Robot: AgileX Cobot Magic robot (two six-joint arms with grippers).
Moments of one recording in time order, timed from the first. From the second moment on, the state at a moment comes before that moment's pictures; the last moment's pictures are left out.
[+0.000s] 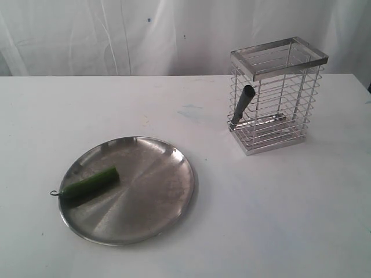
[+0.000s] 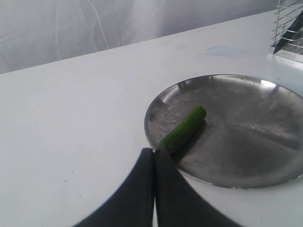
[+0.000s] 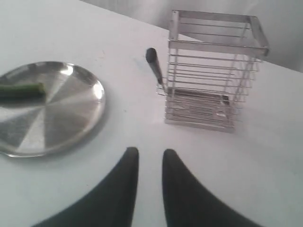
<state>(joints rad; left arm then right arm) -0.17 0.00 0.02 -0.10 0.26 0.18 0.29 0.54 -0.76 0.17 0.80 -0.21</state>
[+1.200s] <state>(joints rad) -0.17 0.00 0.02 -0.10 0.26 0.18 0.43 1.57 -1.29 0.00 0.64 -0.17</state>
